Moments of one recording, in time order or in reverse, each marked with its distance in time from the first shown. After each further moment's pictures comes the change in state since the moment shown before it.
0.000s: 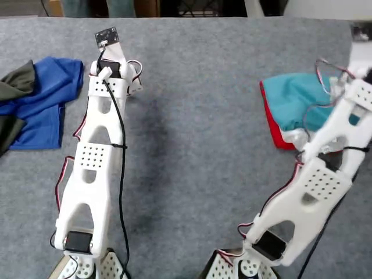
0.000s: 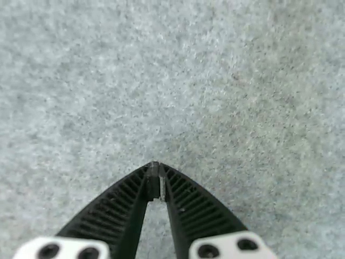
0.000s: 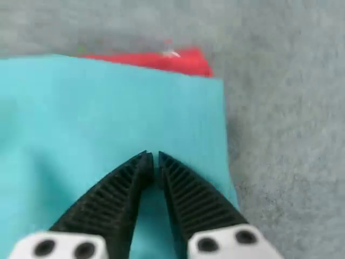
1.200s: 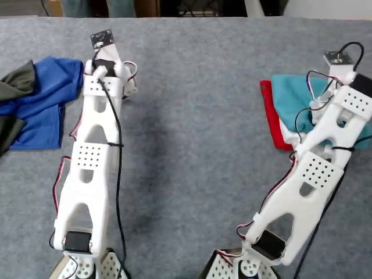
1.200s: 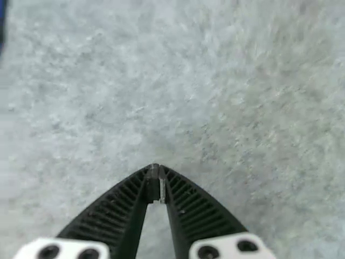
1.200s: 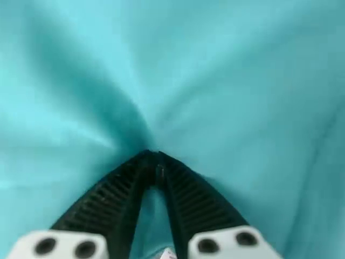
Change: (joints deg) left arm -2.4 -2.6 0.1 6.3 -3.0; right arm -2.8 17.3 -22.9 26.5 3.4
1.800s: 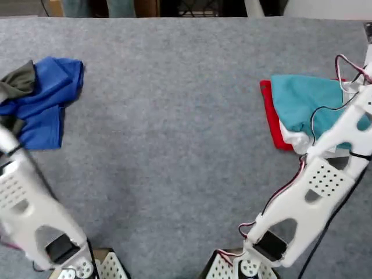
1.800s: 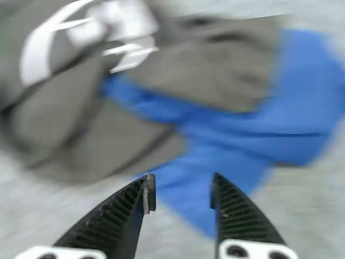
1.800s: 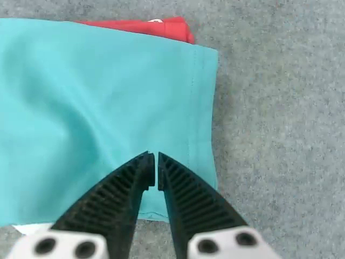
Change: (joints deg) left arm -44.7 -36.1 34.0 3.9 -18.4; right arm 3.8 -11.3 -9.1 0.9 0.0
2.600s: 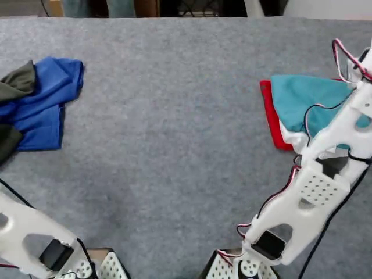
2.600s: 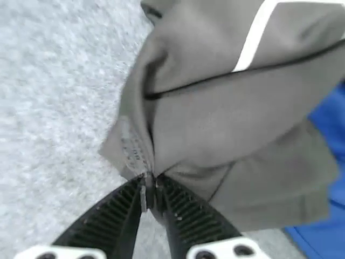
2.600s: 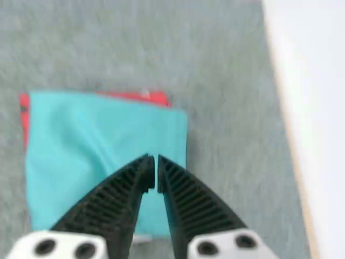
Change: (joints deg) left arm -15.5 4.4 3.8 -8.4 -9.4; right arm -4.9 -17.2 0.4 0.2 -2.2
